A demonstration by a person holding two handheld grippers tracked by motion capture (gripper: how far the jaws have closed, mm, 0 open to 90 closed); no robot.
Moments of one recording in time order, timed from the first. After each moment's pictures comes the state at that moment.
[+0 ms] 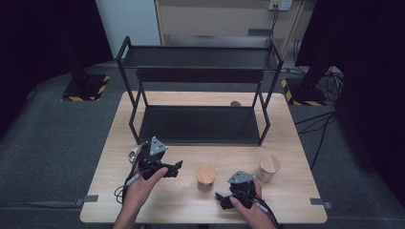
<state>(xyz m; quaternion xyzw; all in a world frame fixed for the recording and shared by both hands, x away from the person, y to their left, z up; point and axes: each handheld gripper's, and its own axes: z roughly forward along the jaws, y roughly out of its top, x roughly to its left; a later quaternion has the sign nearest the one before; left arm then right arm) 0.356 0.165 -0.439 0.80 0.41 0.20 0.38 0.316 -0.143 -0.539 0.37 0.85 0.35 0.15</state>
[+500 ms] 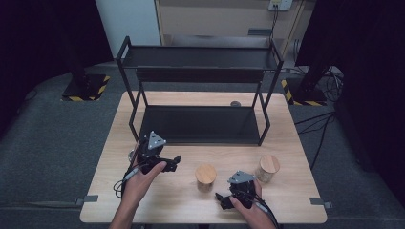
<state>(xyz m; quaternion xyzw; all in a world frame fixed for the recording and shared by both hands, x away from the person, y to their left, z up) 0.368 0.171 -0.432 0.80 0.42 0.20 0.39 0.316 -0.143 -0.539 0.37 0.85 0.35 0.15</state>
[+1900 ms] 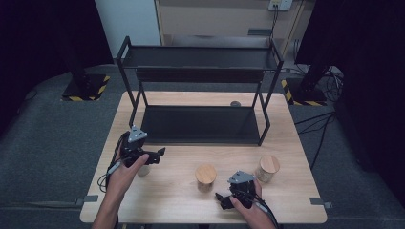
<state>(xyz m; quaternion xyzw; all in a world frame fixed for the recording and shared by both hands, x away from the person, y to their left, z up) 0.382 0.224 -0.430 0.78 0.44 0.22 0.39 0.316 -0.143 -0.539 0.37 0.85 0.35 0.15</state>
